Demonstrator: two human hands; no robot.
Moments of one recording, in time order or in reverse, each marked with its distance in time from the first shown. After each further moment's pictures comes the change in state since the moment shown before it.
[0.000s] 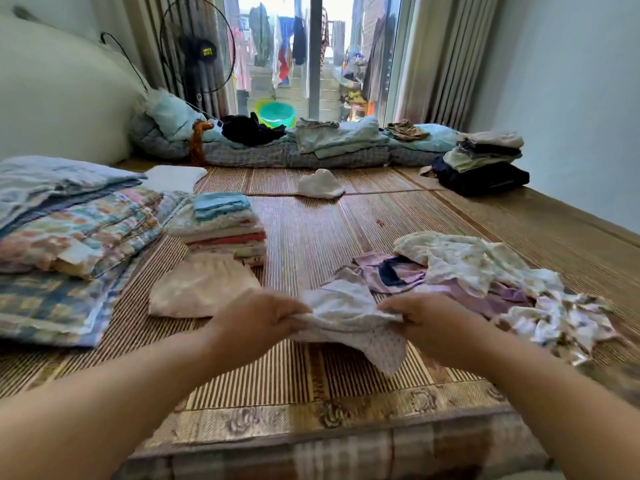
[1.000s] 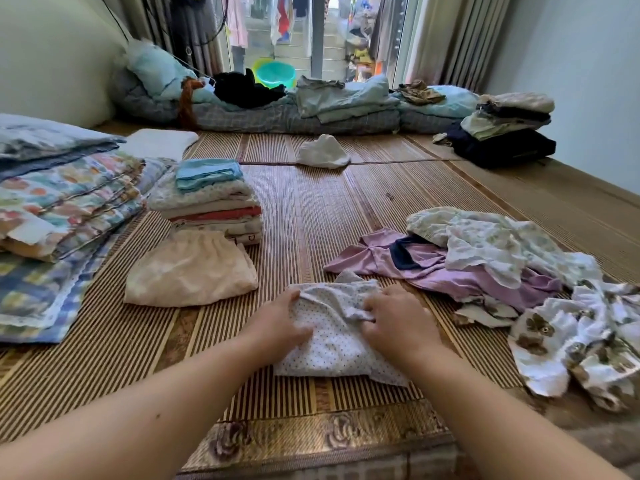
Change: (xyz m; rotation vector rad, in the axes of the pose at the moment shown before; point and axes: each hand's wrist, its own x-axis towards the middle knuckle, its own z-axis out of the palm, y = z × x) left_hand 0.051 -0.051 0.108 -0.501 -0.160 -0.615; right_hand 0.078 0.015 0.095 0.001 0.084 0.315
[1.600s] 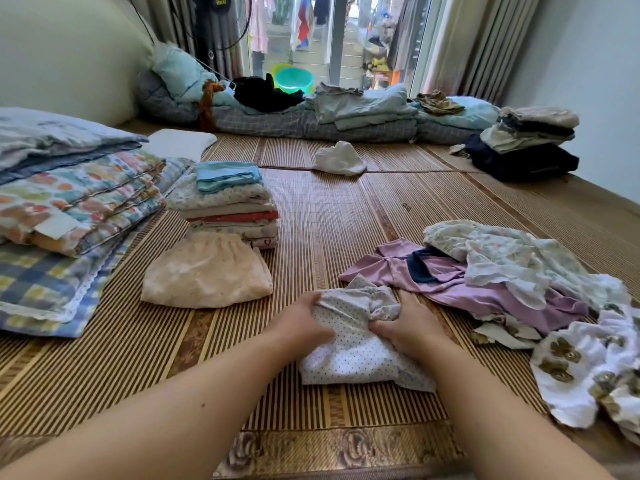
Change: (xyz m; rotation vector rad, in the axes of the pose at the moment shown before) left_hand 0.015 0.004 0.005 -0.119 -0.032 -0.052; right_hand 0.039 0.016 0.016 0.289 -0.122 0.287
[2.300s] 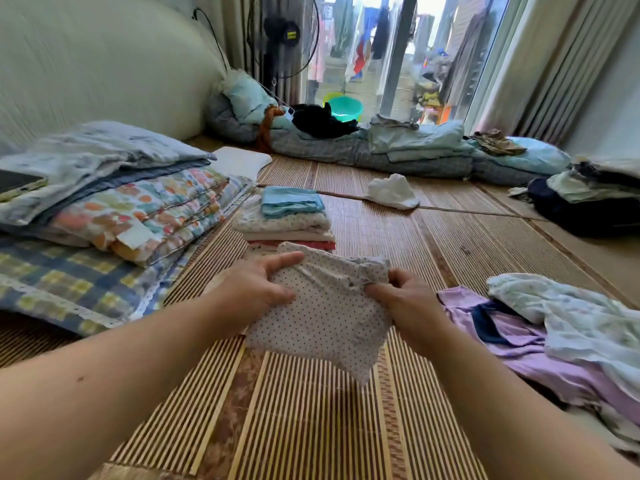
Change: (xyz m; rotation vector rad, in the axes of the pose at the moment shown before) left_hand -0.029 -0.025 -0.161 -0.494 0.099 0.214; right_hand 0.012 -0.133 -0.001 0.867 -0.242 -0.335
